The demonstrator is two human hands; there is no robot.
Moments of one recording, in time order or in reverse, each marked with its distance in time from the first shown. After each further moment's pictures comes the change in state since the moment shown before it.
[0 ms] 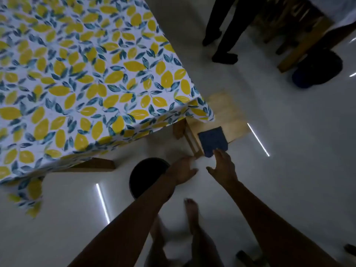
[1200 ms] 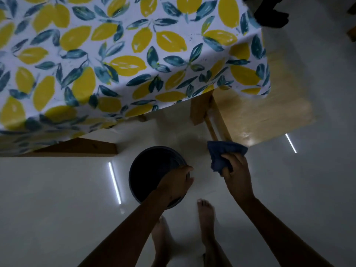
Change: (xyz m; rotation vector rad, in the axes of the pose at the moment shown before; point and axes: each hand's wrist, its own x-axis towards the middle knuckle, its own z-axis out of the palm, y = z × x) left_hand 0.094 -0.177 0.091 0.032 0.090 -0.146; right_hand 0.091 0.053 0.166 0.345 0.276 -0.314
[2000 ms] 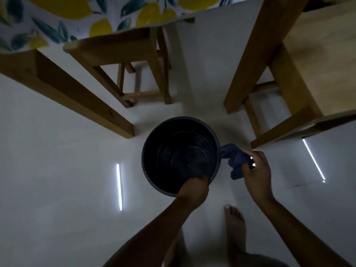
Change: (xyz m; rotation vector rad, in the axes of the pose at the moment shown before) left_hand 0.036 -0.184 0.183 0.236 -0.104 -0.156; right_hand -0.066 0.067 0.178 0.217 0.063 0.145
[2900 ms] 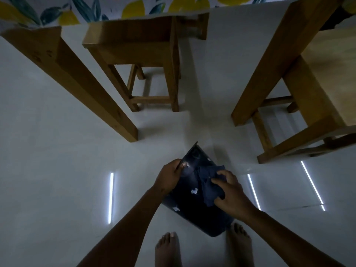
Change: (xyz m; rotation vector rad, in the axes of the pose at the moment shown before) left_hand 0.006 -0.091 -0.037 -0.631 0.591 0.042; right_hand -0.025 0.042 0.070 -0.400 -0.594 -0.260
